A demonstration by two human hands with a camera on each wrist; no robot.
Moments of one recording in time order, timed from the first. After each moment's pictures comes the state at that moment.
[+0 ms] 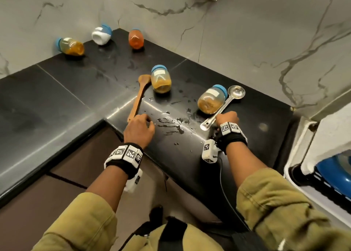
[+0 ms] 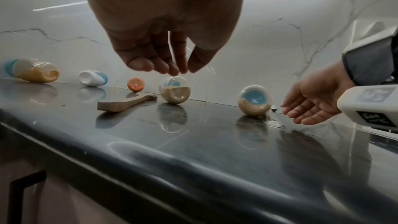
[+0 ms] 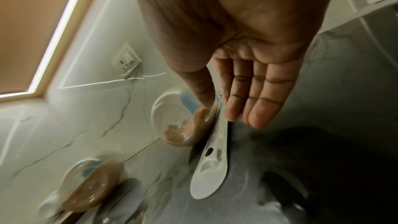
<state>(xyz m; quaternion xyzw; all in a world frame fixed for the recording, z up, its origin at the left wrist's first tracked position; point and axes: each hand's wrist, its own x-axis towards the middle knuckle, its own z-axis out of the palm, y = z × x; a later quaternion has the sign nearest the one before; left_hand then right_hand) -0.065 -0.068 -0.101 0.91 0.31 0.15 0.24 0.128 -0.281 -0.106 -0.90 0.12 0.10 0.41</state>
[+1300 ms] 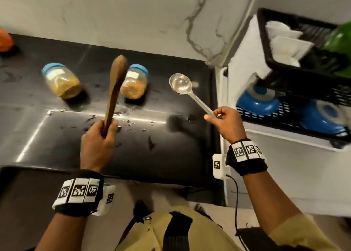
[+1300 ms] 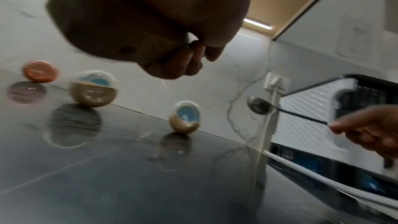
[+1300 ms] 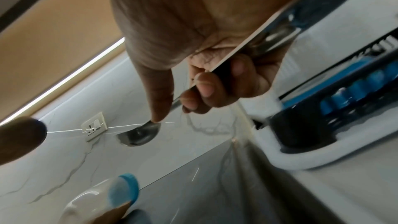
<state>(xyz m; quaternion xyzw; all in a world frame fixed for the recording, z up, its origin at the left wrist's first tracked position) -0.049 -0.128 -0.088 0.89 0.12 0.11 0.43 0.012 -0.479 -0.087 -0.89 0.11 -0.03 0.44</state>
